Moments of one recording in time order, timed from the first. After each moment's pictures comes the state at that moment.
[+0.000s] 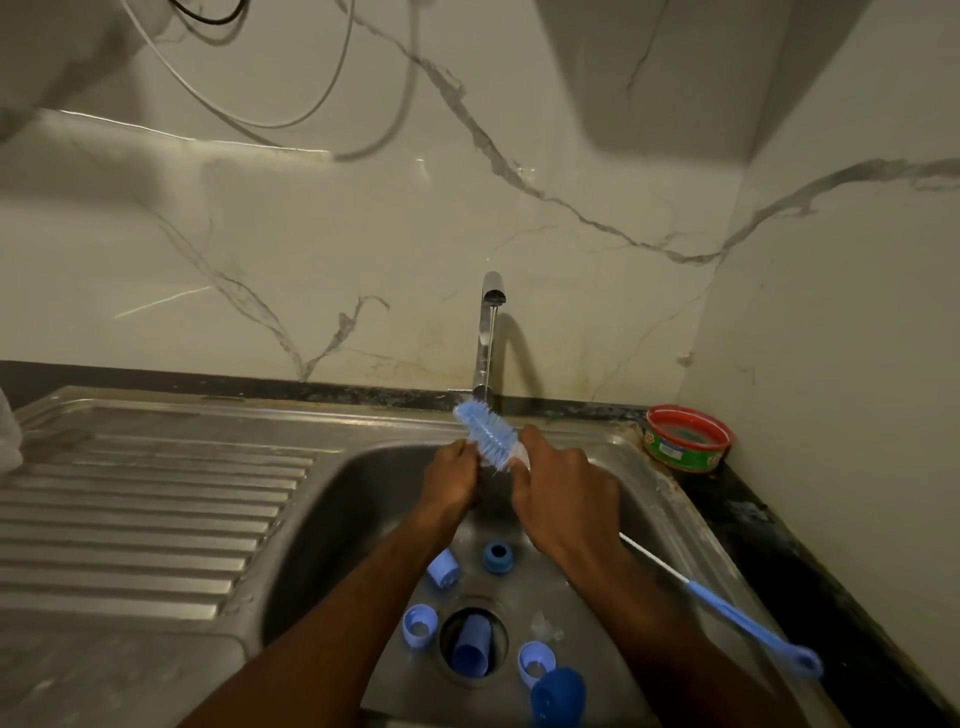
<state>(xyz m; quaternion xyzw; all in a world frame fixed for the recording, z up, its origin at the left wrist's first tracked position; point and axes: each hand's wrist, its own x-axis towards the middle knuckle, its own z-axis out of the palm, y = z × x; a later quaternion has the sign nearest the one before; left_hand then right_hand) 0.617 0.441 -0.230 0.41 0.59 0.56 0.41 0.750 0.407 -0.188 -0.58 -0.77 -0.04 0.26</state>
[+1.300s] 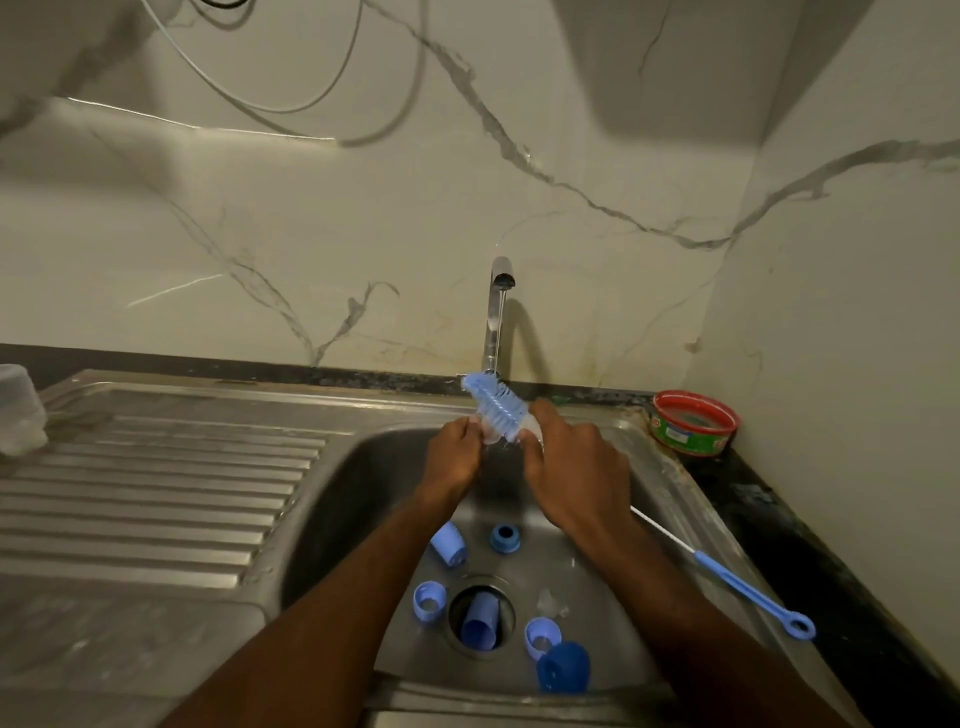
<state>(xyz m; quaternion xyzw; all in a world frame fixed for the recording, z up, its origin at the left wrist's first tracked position) 0.603 0.444 -0.236 0.49 0.58 0.56 0.35 0.753 0.403 -0.184 -0.57 -0.77 -0.06 0.28</state>
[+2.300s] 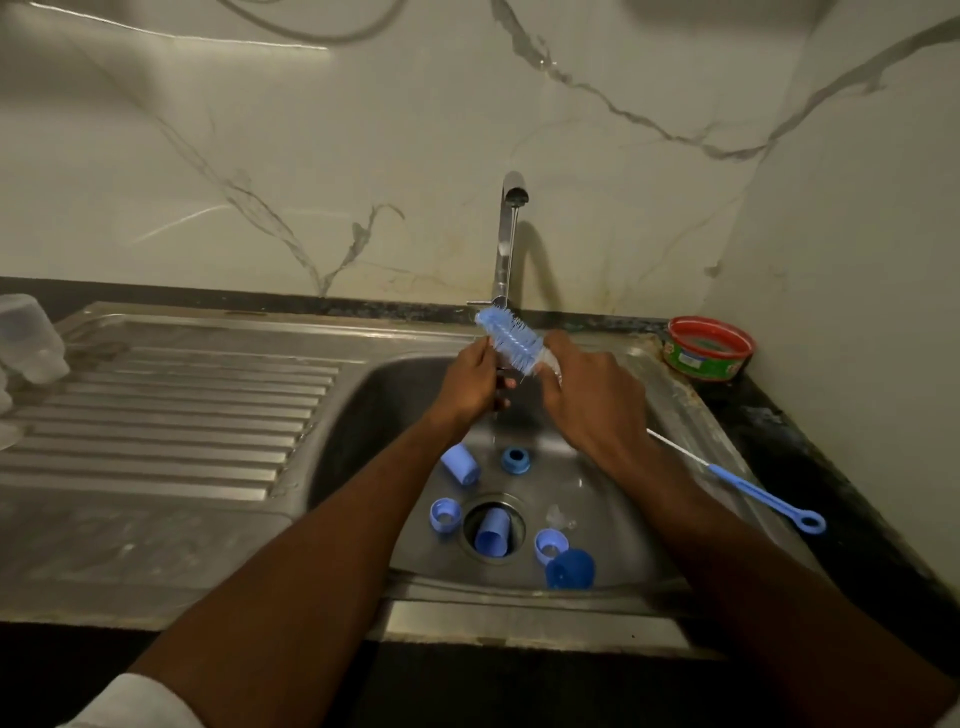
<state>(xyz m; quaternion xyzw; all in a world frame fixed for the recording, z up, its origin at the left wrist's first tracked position) 0.604 0.428 -0.227 0.52 0.53 0.53 0.40 0.764 0.406 -0.189 -0.55 -0.79 -0.08 0.26</state>
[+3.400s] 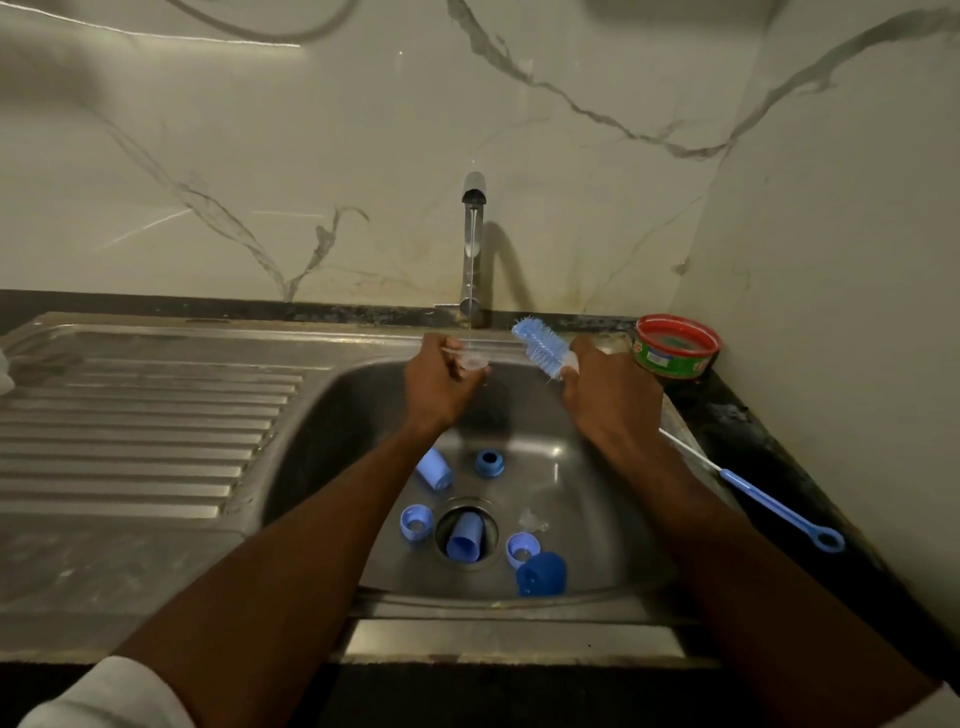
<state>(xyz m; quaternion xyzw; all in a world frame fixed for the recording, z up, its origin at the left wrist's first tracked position) 0.600 0.457 -0.252 0.57 0.62 0.53 0.13 0.812 0.444 -0.200 -0.63 -0.73 -0.07 0.25</state>
